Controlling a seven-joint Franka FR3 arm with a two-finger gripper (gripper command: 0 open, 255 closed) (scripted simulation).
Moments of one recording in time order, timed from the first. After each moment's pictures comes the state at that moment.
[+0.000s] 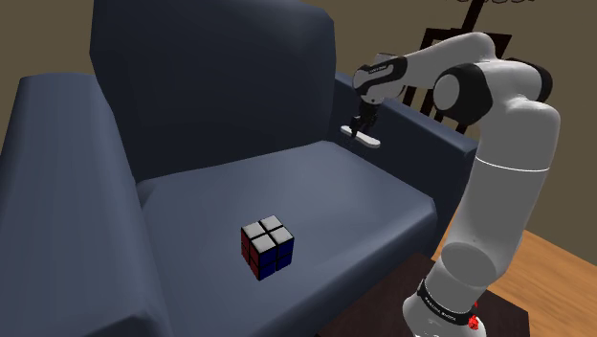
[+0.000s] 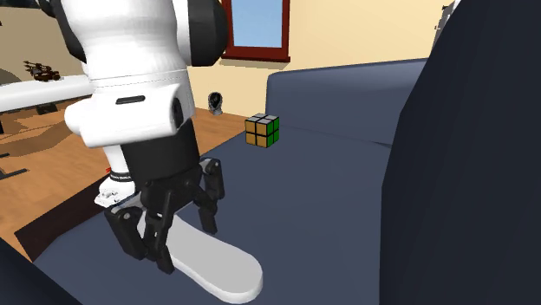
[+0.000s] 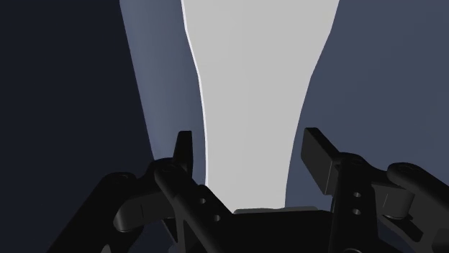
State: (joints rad) arm -0.21 0.20 -0.52 -1.77 0.14 2.08 -0.48
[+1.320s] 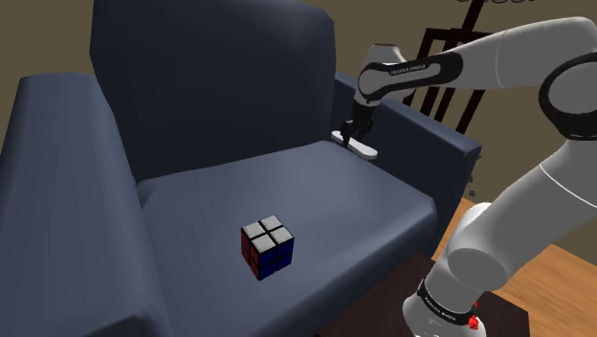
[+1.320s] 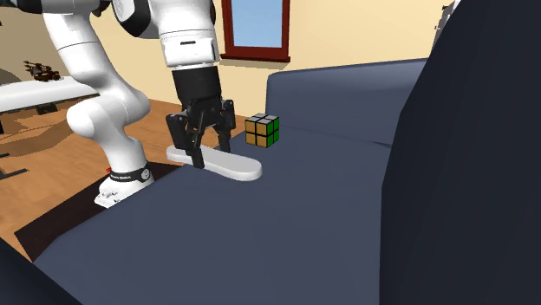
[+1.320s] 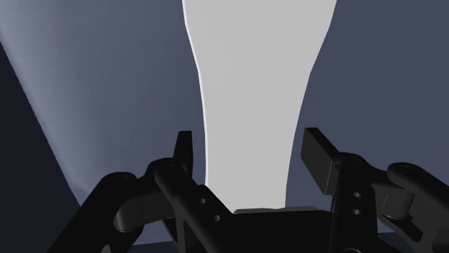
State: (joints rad) arm -0.07 -0.29 -0.35 -2.21 -0.13 2.07 -0.08
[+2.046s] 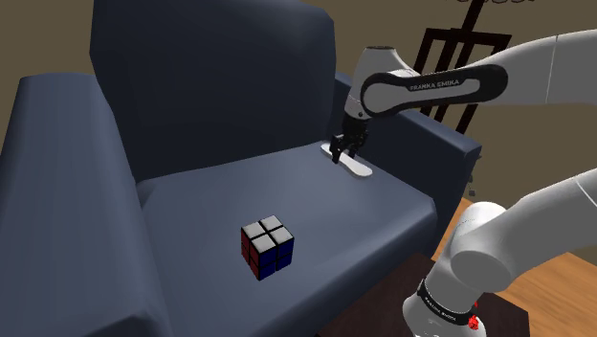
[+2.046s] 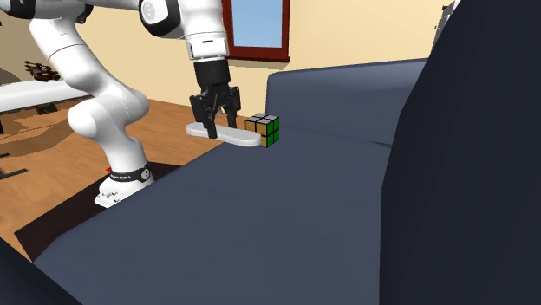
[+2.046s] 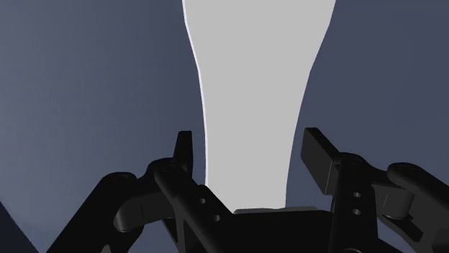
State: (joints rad) arm -0.02 -0.54 -0.15 -2.45 -0.14 2.04 0.19
